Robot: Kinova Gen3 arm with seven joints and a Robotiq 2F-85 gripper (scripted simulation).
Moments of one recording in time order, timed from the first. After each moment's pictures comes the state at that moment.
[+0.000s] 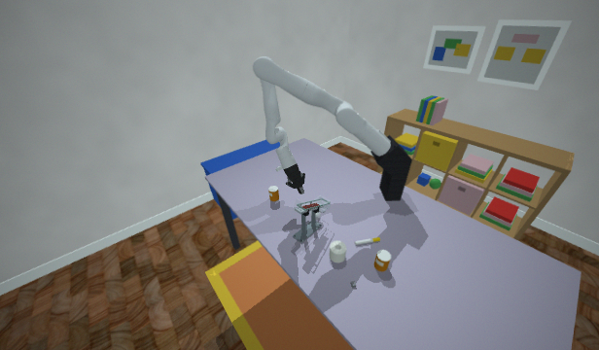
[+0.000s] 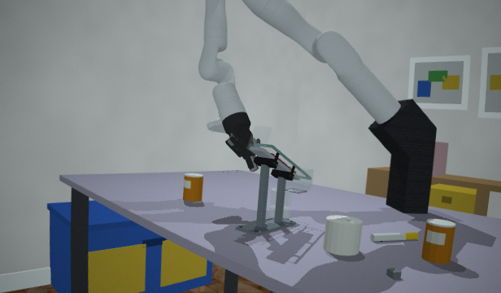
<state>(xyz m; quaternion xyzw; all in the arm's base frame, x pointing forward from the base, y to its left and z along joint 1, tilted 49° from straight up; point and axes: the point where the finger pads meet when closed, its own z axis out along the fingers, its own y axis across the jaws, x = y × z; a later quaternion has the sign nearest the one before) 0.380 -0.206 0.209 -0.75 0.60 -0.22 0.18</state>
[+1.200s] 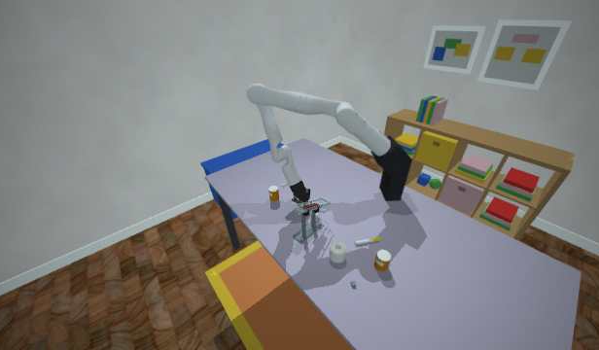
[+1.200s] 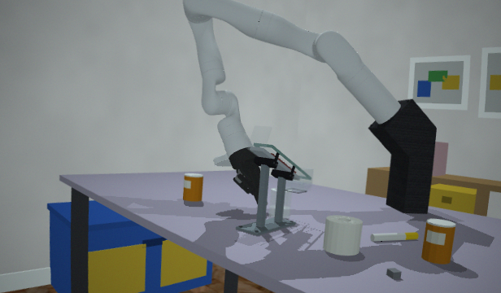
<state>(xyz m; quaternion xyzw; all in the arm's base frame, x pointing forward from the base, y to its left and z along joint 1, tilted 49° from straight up) 0.428 -0.229 0.127 -0.75 0.60 -0.20 0.18</state>
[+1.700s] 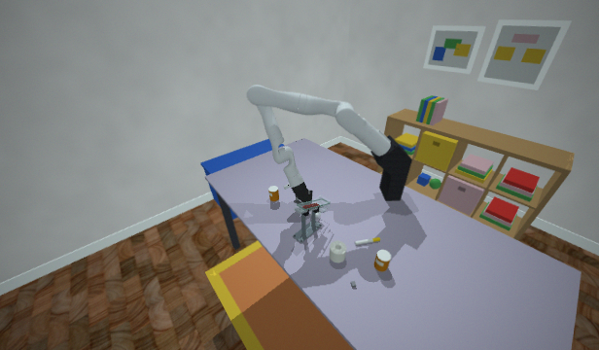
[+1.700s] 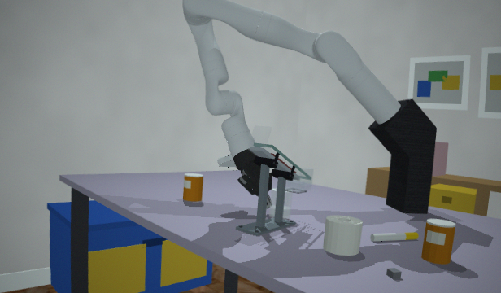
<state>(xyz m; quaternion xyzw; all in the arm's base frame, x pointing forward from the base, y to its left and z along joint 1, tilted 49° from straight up) 0.433 -0.214 0.118 -0.75 0.60 -0.20 0.18</state>
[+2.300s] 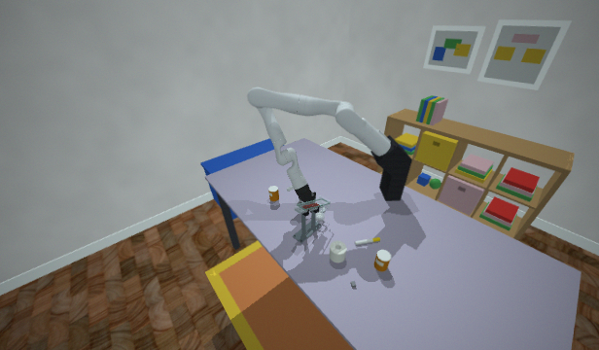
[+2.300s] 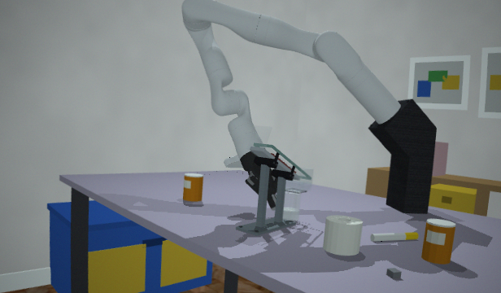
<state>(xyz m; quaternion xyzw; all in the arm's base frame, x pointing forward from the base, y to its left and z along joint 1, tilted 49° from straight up) 0.436 -0.192 0.105 -0.75 0.60 -0.20 0.18</state>
